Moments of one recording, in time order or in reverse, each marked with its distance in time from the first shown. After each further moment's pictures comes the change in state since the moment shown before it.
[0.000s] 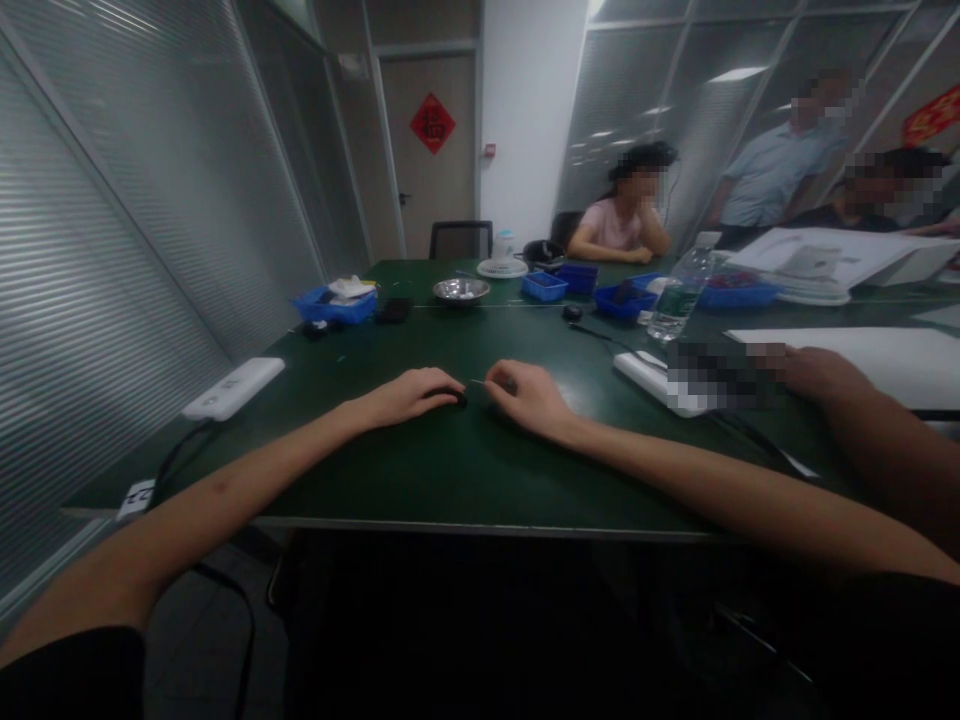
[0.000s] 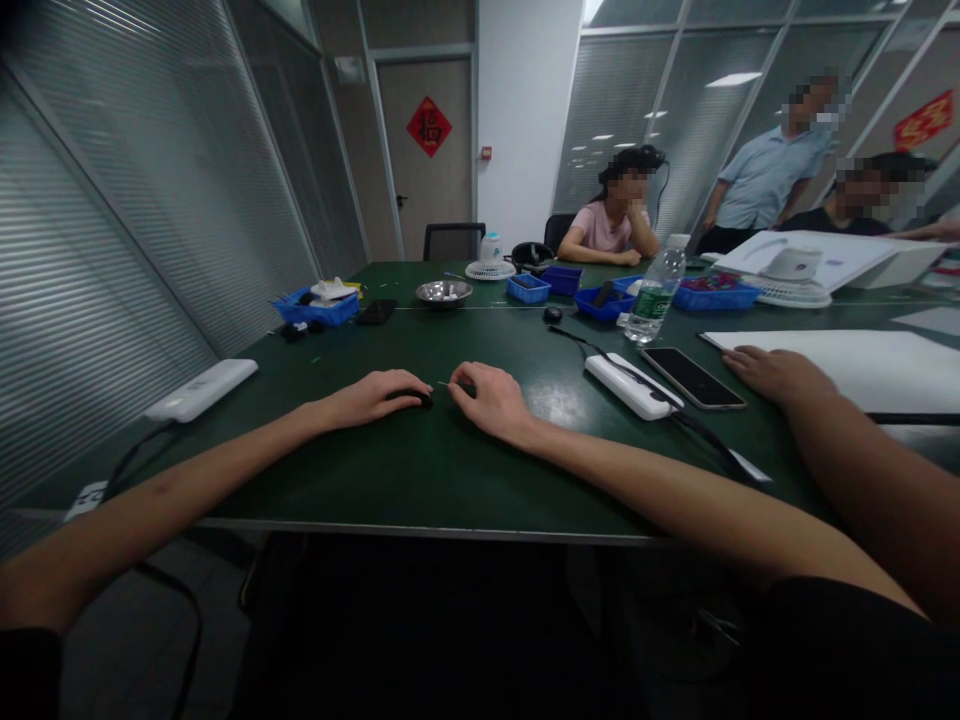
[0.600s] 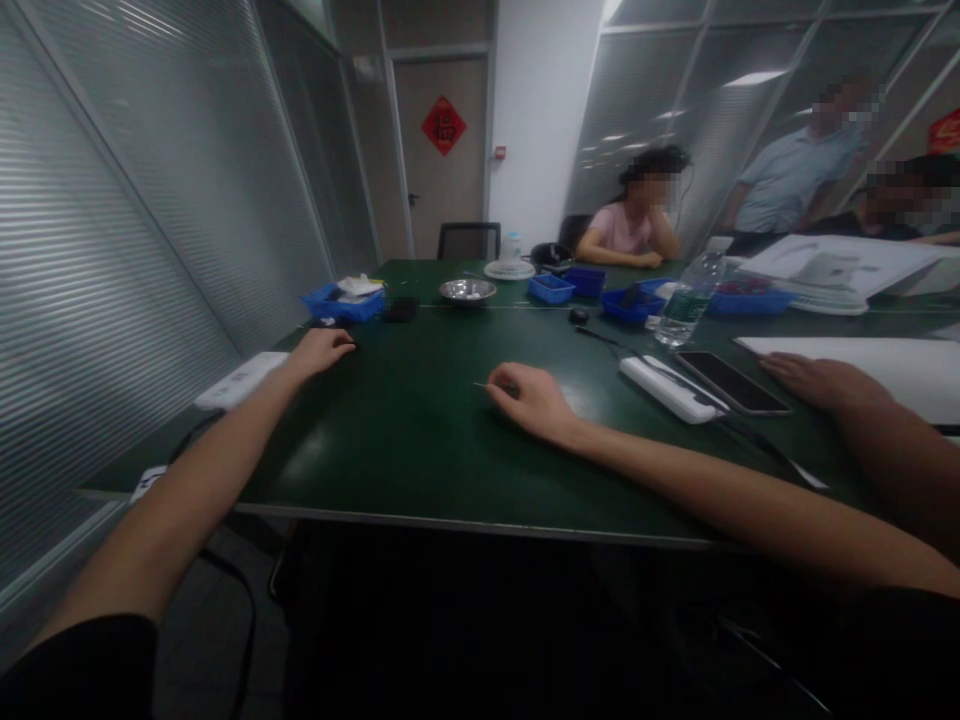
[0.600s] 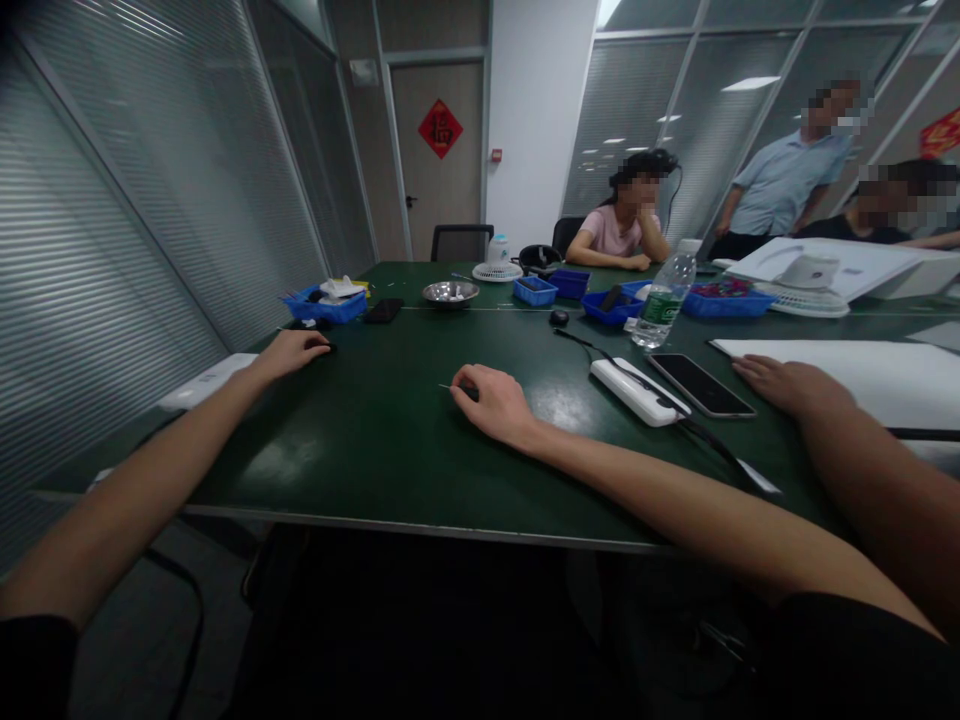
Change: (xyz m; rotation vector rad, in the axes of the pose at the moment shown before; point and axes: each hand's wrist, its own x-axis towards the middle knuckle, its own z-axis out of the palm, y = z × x) left_hand -0.097 -0.142 -0.102 0.375 0.331 -0.735; right_hand -0.003 -0.003 -0.002 0.016 -0.025 -0.042
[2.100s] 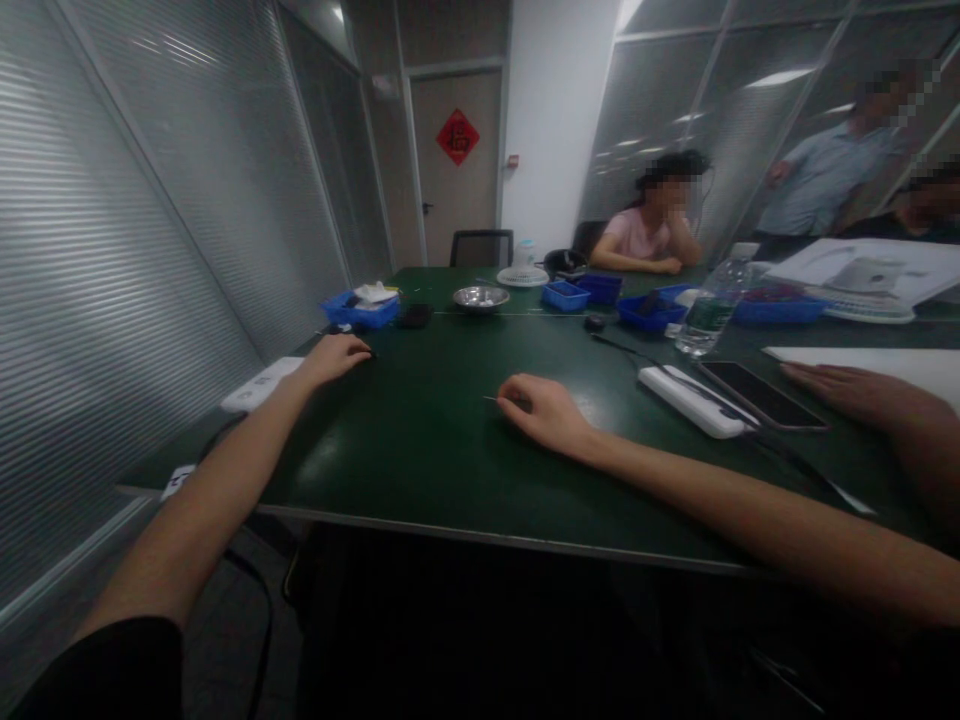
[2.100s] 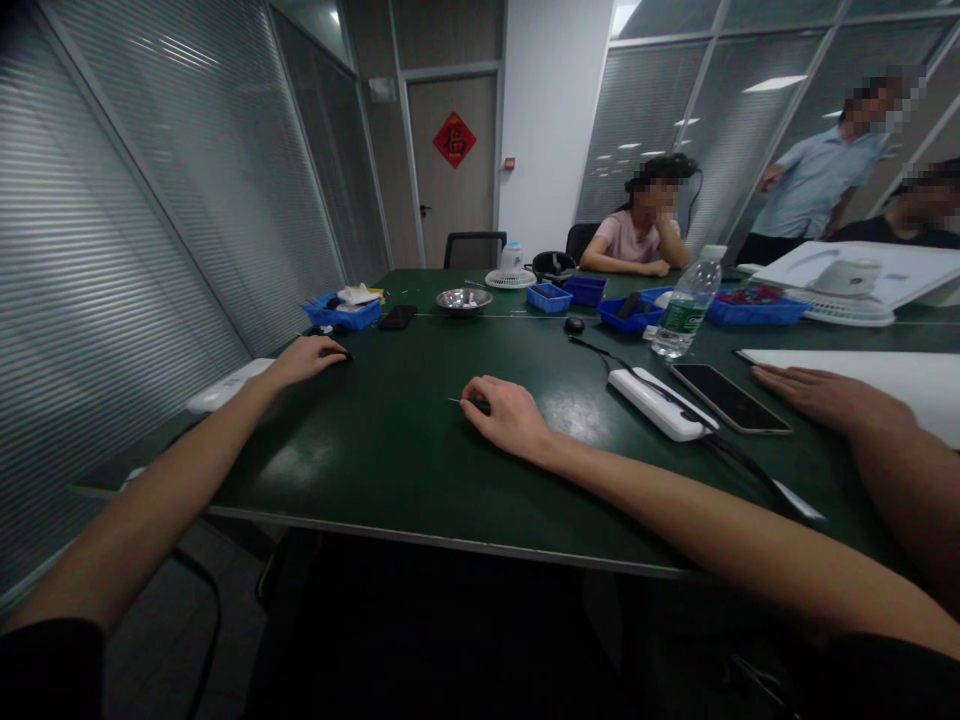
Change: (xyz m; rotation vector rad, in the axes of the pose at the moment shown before) left_hand -0.002 -0.018 0.001 0.118 -0.048 0.178; right_hand -0.001 0.005 0.003 -0.011 -0.039 -0.093
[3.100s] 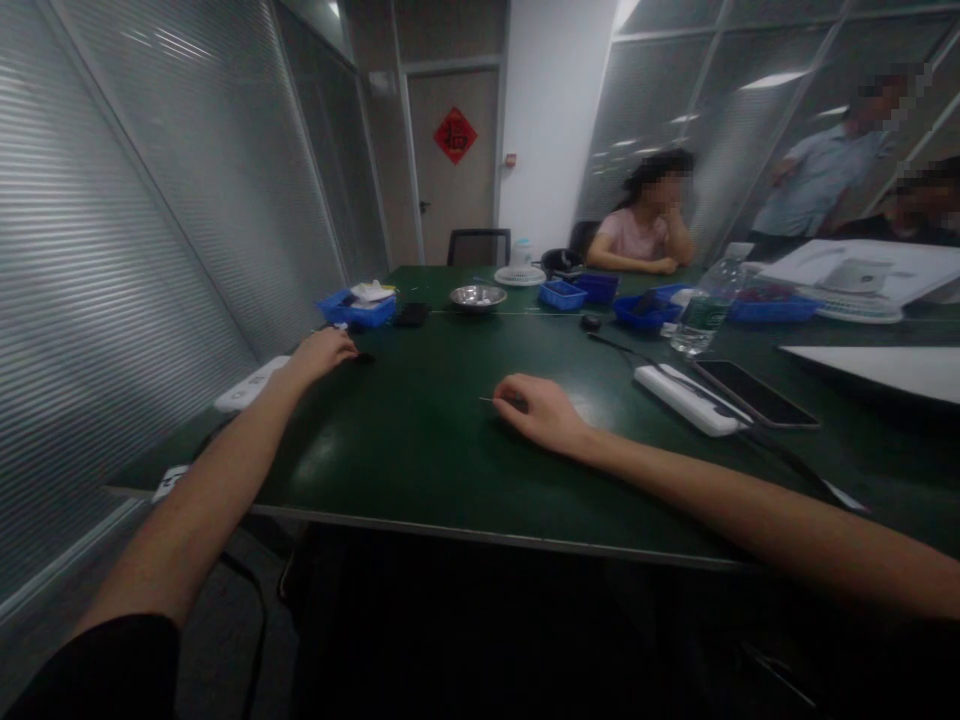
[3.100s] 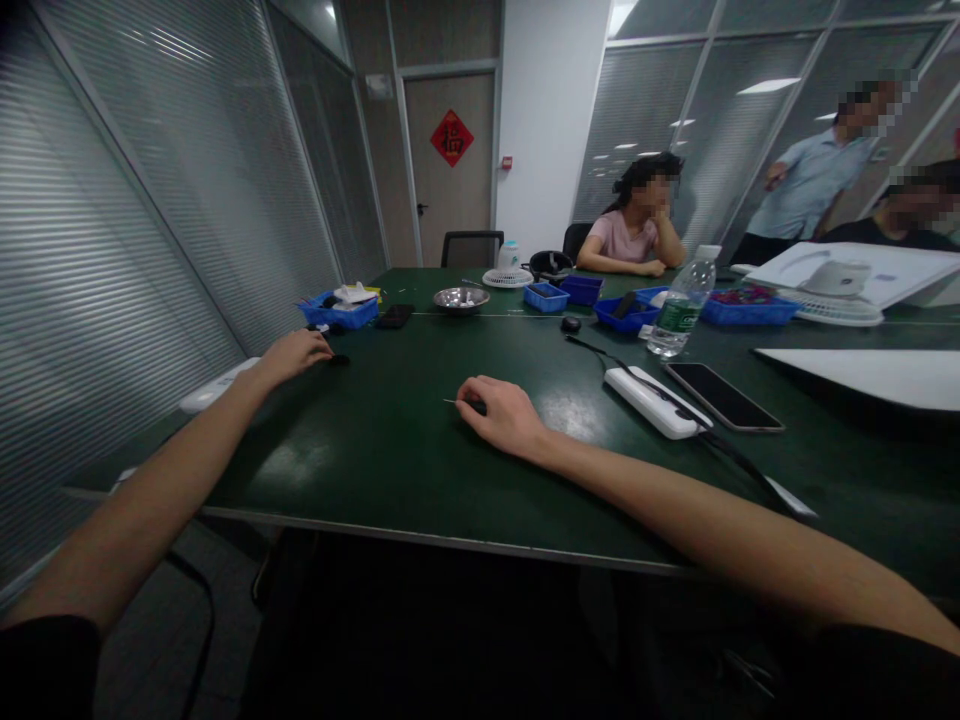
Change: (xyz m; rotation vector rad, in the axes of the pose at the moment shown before) left_hand 0.004 -0.017 -0.007 0.188 -0.088 0.001; right_hand 0.000 -0.006 -0.003 0.014 -0.031 -0.016
